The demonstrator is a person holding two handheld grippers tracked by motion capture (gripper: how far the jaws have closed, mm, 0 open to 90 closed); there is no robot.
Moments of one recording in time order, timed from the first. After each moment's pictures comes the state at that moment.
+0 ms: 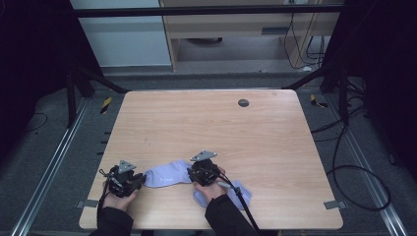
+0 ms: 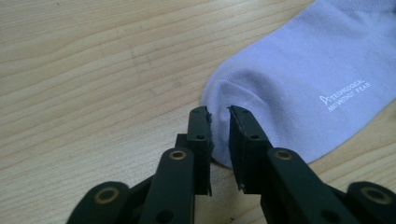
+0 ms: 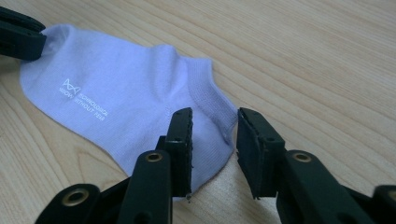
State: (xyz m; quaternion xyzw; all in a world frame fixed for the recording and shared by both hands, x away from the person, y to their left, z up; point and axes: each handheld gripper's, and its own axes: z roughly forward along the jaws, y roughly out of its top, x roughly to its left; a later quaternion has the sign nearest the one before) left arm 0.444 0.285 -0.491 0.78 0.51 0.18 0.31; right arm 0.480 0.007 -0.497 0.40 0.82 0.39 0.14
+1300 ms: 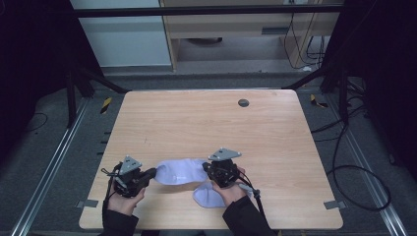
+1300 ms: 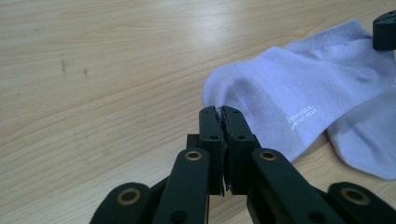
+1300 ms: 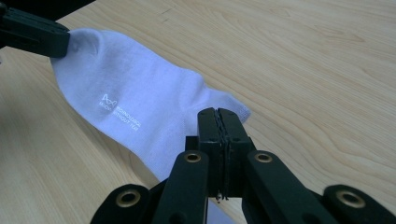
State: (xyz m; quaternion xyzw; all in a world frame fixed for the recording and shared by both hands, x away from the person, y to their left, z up) left arm 0.422 0.240 -0.438 0.77 0.46 0.19 0.39; right arm 0.449 -0.050 -0.440 0.39 0.80 0.43 0.15
